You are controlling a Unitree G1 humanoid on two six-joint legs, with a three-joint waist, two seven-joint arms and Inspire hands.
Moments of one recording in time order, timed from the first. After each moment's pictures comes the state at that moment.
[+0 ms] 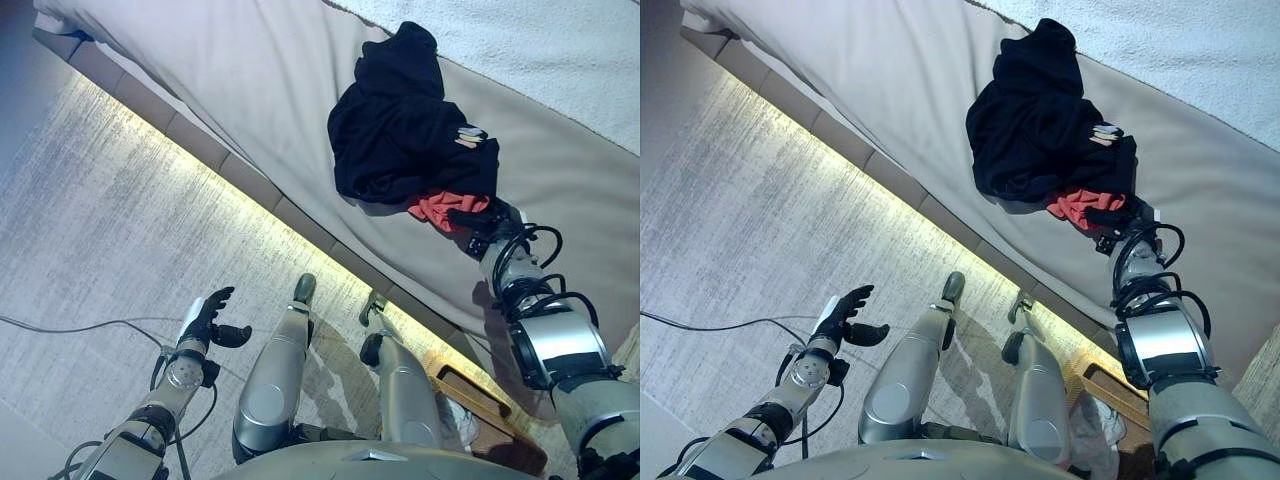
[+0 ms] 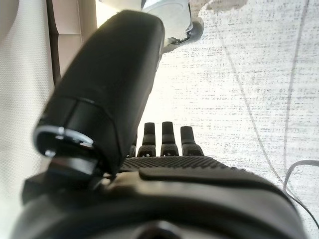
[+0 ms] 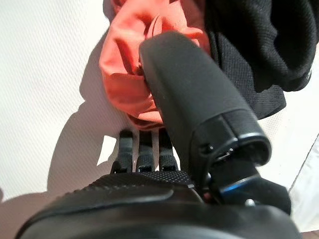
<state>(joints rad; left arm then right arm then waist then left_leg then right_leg) -0.18 0.41 -0.36 1.03 -0.04 -0.31 0.21 -0.83 -0.51 0.16 1.30 0.57 -0.03 -0.29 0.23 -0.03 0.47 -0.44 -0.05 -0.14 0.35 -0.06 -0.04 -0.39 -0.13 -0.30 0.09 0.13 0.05</state>
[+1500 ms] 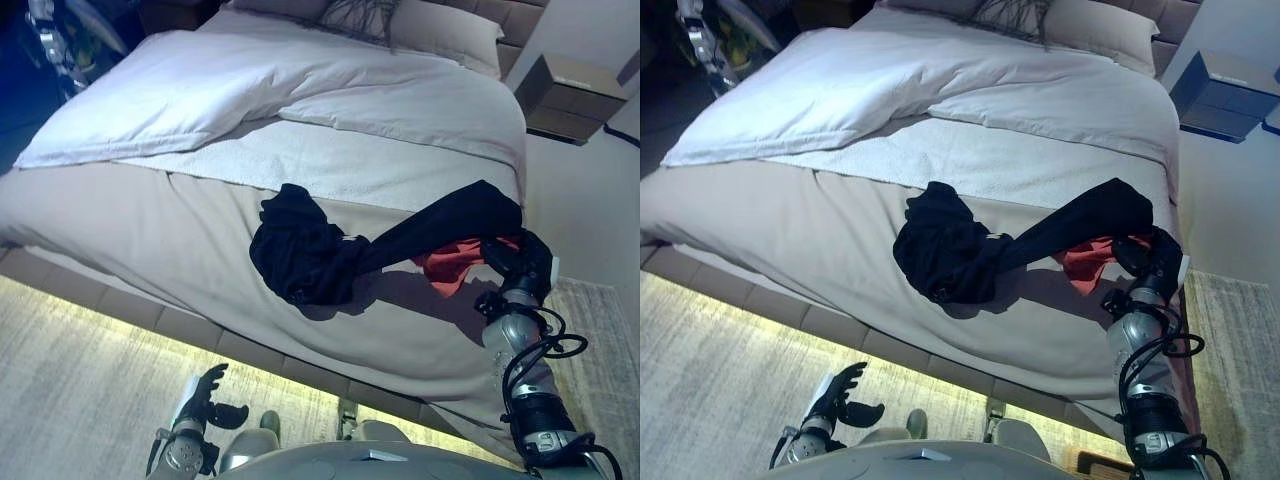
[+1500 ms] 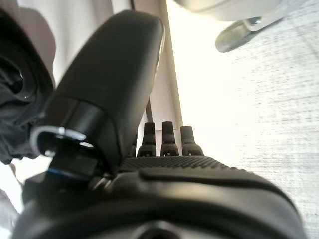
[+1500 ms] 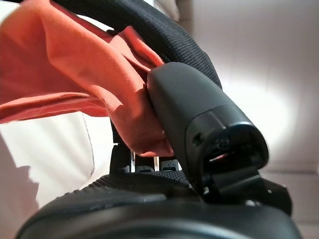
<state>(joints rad) 0.12 0.29 -0.26 1.05 0.10 -0.28 0.24 -0.07 -0.37 -0.08 0.34 0.51 -0.23 -0.46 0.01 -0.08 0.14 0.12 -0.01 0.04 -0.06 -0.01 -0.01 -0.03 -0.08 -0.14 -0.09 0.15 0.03</state>
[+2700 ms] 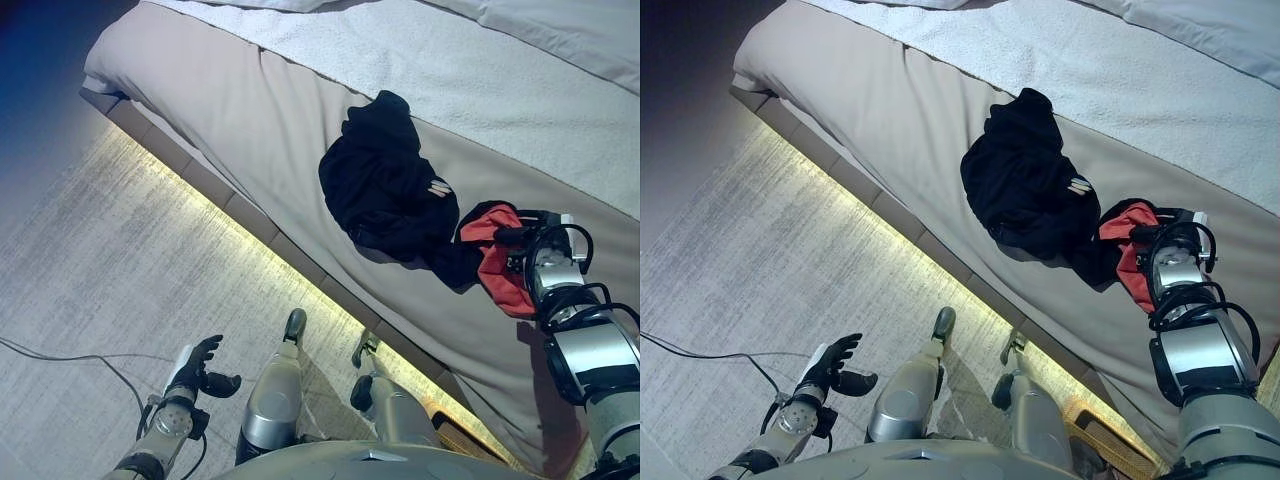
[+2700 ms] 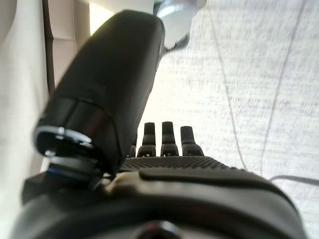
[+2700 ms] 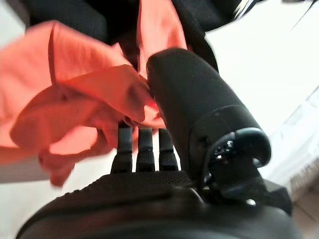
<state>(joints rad) 0.01 0.41 -0.32 0.98 0.00 -0.24 0.18 -0.73 -0.65 0.21 1.22 0.30 0.11 -0.25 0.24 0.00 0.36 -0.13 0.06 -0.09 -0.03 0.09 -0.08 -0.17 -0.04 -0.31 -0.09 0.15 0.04</state>
